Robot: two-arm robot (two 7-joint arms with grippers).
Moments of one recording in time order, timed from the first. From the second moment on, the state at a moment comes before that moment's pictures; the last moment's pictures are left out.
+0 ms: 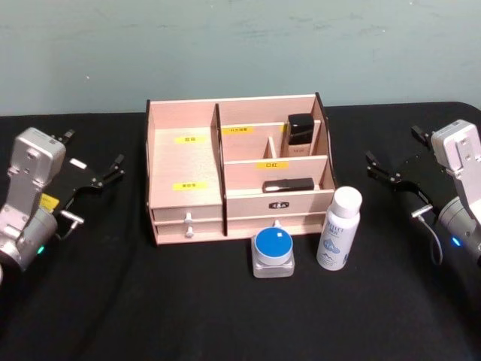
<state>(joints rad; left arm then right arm) -0.20 0.60 0.45 -1.41 -0.25 -0.12 0.03 0.20 0.60 -0.45 -1.41 0.25 -0.12 -0.03</state>
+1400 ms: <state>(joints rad) -0.20 0.60 0.45 -1.41 -0.25 -0.12 0.03 0.17 0.61 -0.42 -1.45 0.28 -0.13 -0.01</state>
